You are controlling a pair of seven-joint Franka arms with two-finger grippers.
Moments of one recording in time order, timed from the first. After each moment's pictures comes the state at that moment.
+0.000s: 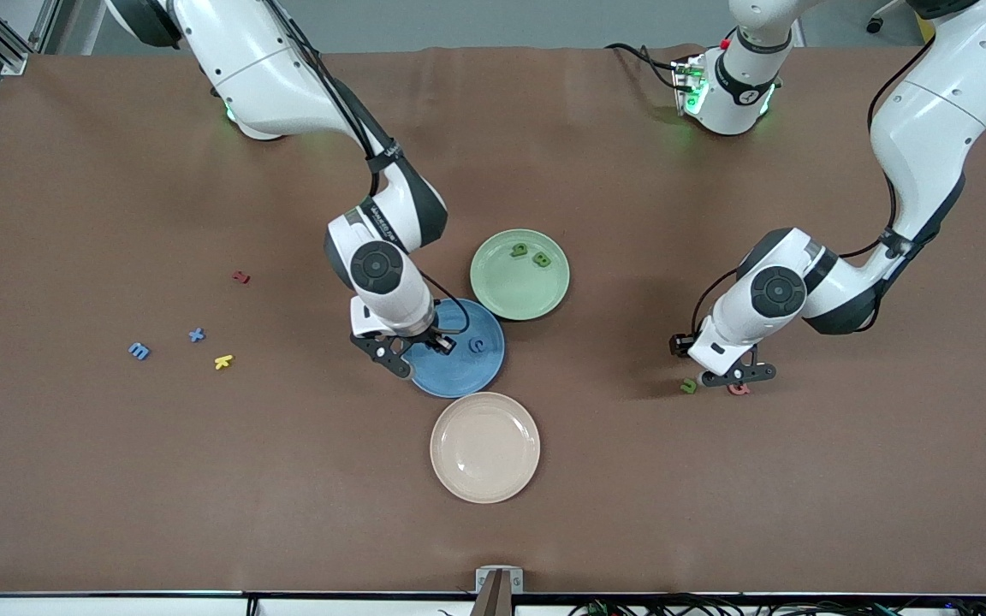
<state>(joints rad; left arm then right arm) 0.53 0.76 -0.82 -1.96 0.78 2.32 -0.85 0.61 0.70 0.00 -1.62 0.08 2.37 1.19</state>
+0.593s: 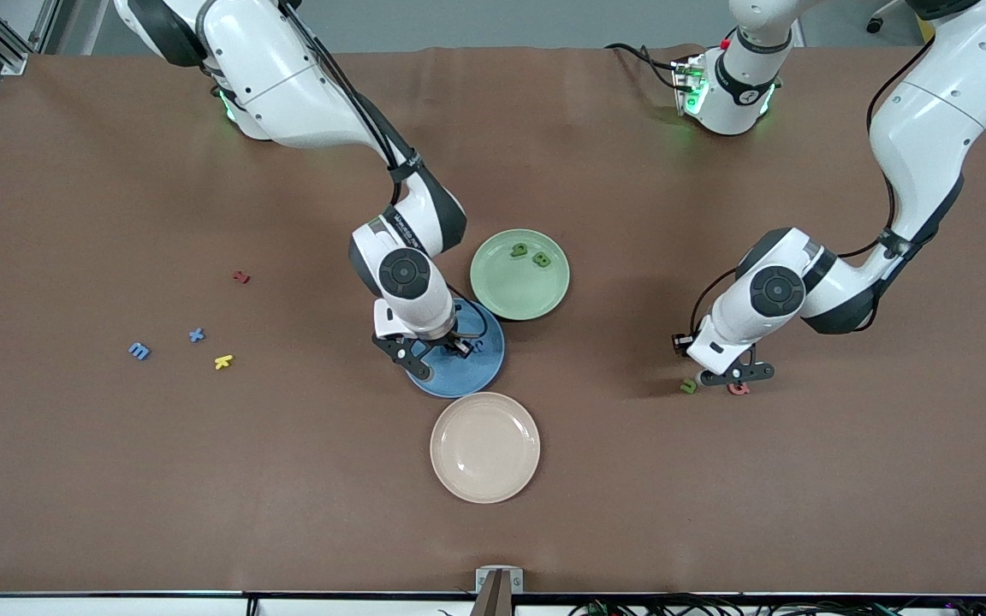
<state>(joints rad) 0.53 0.76 -0.82 -1.97 0.78 2.33 -0.85 0.64 0.78 -0.01 -1.55 0.08 2.37 1.25</state>
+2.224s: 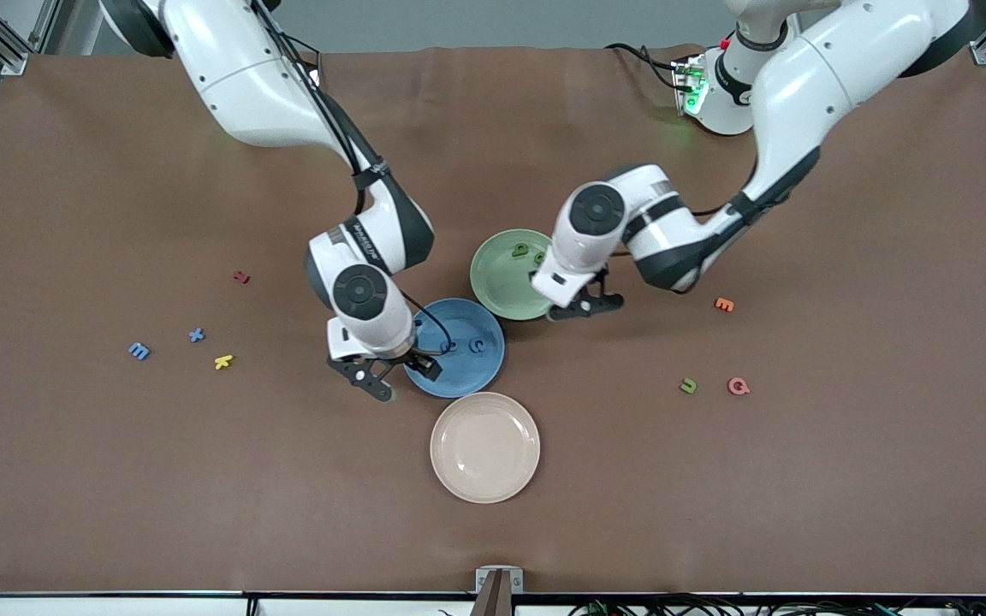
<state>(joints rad) 0.11 0.76 -0.97 -1.84 0.63 2.17 -1.30 0.55 0.69 -0.05 -1.55 0.04 2.24 1.04</state>
